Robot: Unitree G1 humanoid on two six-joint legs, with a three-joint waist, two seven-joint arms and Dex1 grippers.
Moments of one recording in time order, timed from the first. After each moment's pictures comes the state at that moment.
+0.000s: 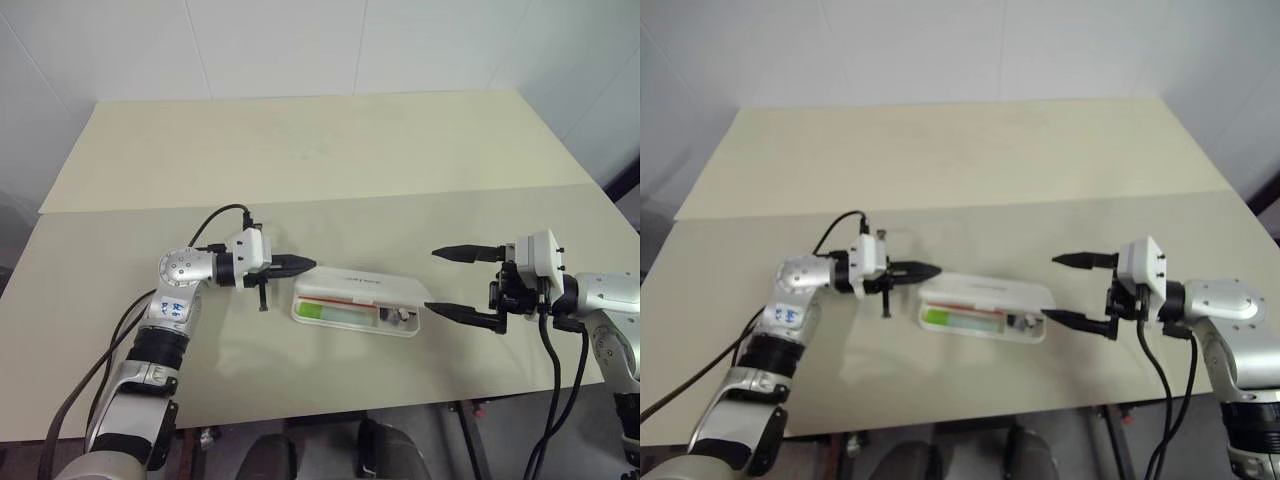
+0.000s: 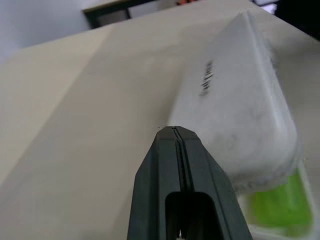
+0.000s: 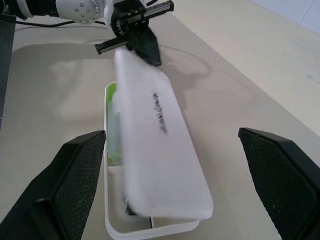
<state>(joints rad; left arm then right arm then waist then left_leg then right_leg) -0.61 0.44 -0.11 0.40 -0.21 -0.28 -1.24 -0.22 -0.81 -0.17 -0.14 0.55 0.17 1.26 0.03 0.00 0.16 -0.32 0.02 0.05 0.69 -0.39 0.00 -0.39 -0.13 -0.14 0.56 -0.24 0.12</state>
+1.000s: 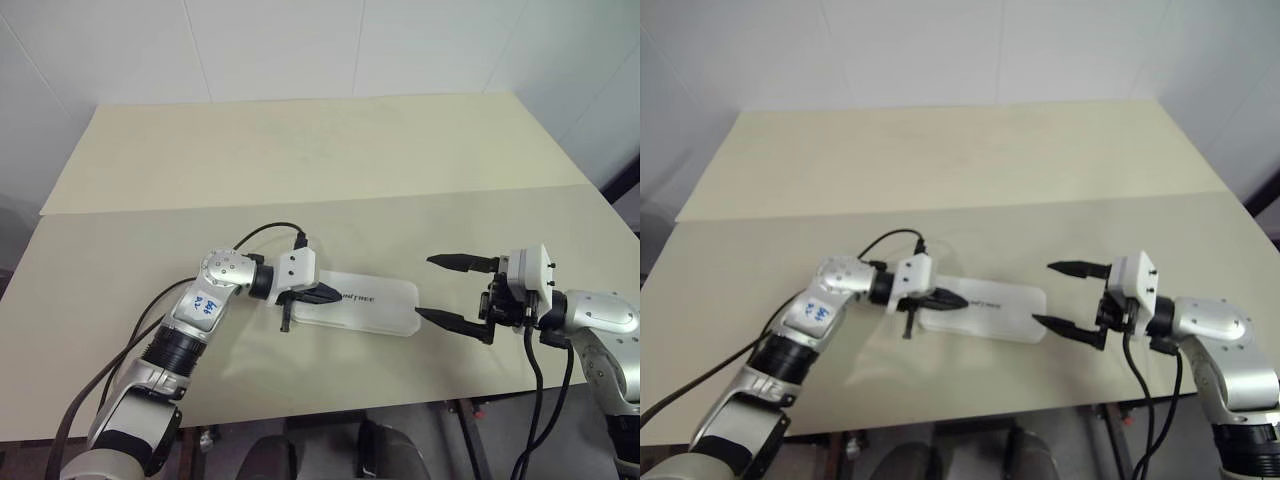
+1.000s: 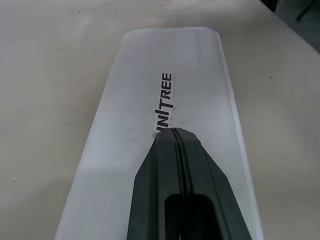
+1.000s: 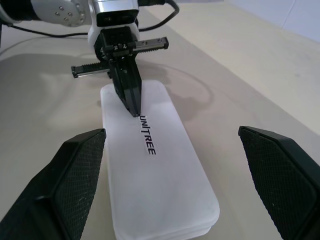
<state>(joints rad) -0.60 0.44 -0.29 0.16 -0.11 0.13 -1.15 -0.13 -0.75 -0.17 -0.21 0.55 0.15 1.15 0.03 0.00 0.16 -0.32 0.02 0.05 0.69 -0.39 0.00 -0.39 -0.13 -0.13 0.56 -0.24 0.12</state>
